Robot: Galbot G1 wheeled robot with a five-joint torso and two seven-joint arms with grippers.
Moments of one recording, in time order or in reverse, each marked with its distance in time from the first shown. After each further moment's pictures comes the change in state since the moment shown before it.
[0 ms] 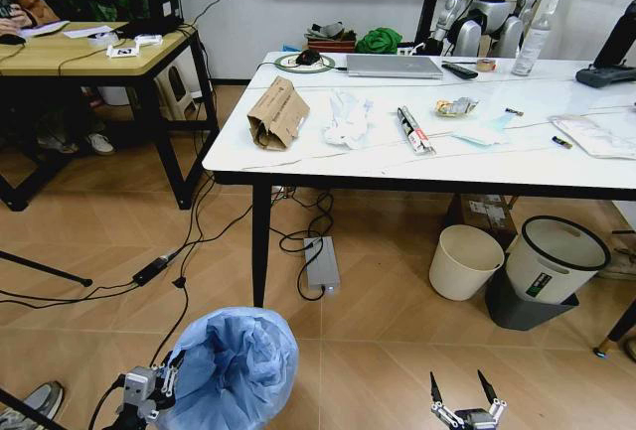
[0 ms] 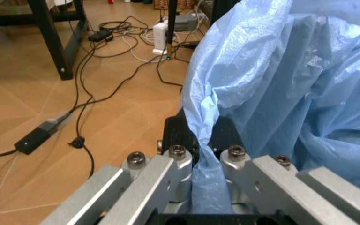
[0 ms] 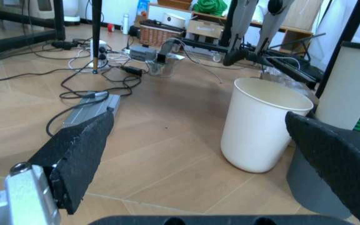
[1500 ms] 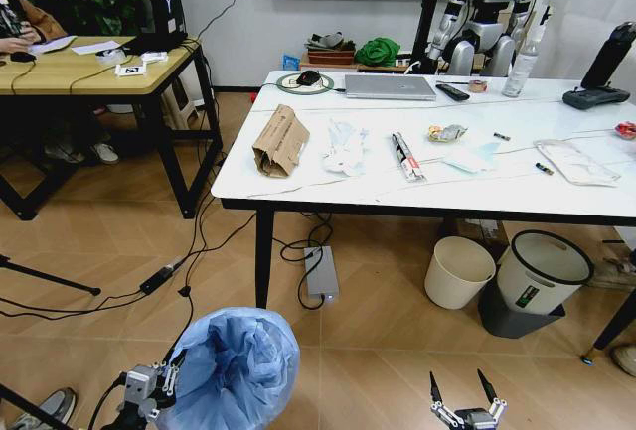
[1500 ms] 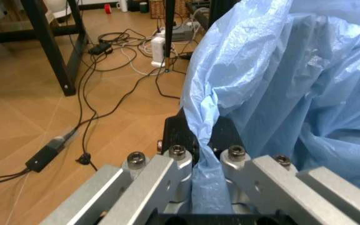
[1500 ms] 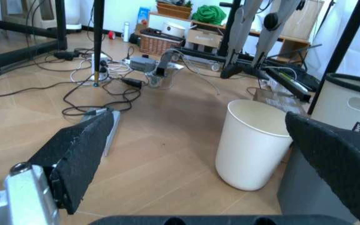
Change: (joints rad) left arm -0.005 -0.015 -0.013 -0.004 0.033 0.004 0.027; right arm -0.008 0.000 0.000 0.014 -0.003 0.003 0.000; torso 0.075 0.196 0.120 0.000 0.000
